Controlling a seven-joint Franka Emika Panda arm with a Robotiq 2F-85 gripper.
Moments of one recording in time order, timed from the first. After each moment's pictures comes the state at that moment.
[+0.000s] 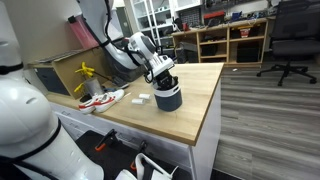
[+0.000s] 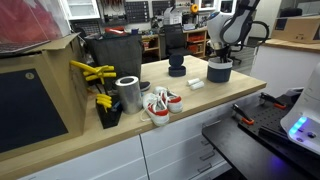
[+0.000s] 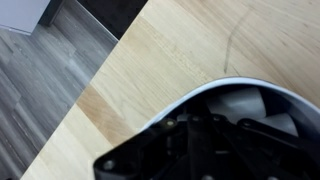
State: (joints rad) arm -0.04 0.25 -0.12 -2.39 -0.82 2.55 -0.11
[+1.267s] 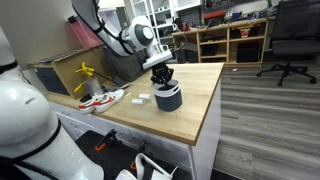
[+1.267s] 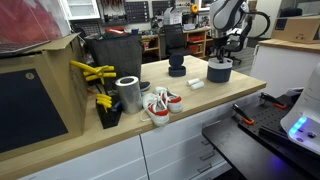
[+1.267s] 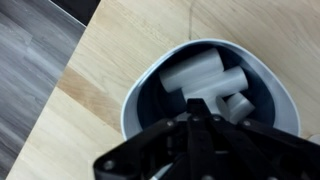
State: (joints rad) arm -0.05 0.14 -0.08 -2.39 -0.38 2.51 -0.41
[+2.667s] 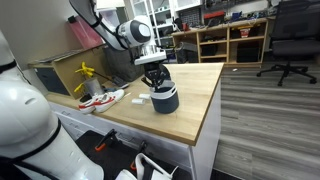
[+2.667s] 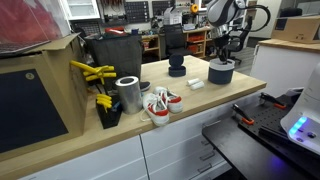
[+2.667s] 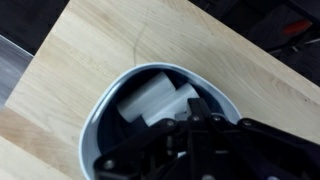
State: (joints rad) arm -0.06 0.12 -0.03 -2.36 -0.21 2.22 -0.50
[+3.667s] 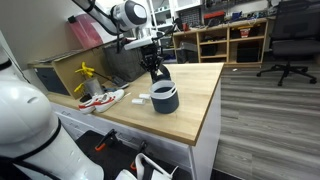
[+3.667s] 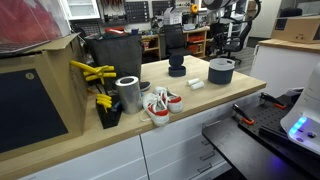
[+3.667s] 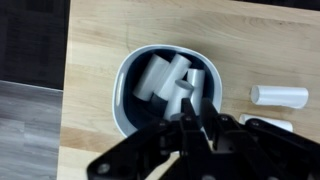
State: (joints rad) arm -0.03 0.04 -0.03 -2.25 -0.14 2.09 -0.10
